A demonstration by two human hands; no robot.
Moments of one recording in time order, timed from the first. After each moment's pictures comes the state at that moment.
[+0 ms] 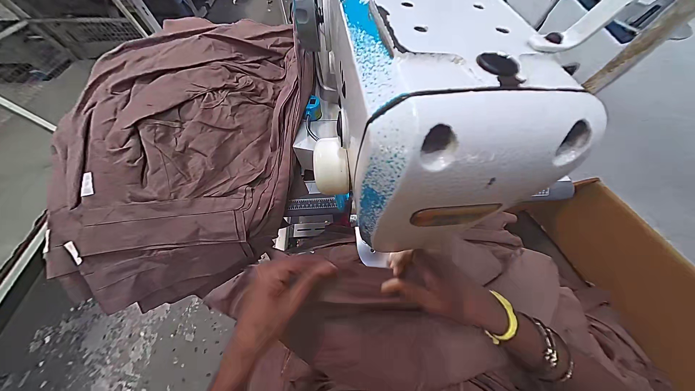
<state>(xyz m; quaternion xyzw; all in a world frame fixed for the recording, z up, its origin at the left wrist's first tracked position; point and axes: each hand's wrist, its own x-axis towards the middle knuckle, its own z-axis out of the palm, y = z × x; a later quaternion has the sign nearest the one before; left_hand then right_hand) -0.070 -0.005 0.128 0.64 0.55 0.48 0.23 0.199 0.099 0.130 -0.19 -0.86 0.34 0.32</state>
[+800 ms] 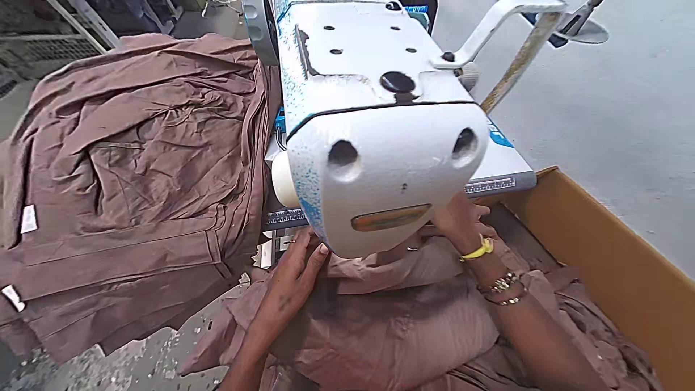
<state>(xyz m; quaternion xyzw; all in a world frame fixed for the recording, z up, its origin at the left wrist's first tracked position) -0.040 0.038 0.102 0.64 0.60 0.40 0.27 0.248 0.184 0.118 -0.50 -0.82 -0.03 0.27</state>
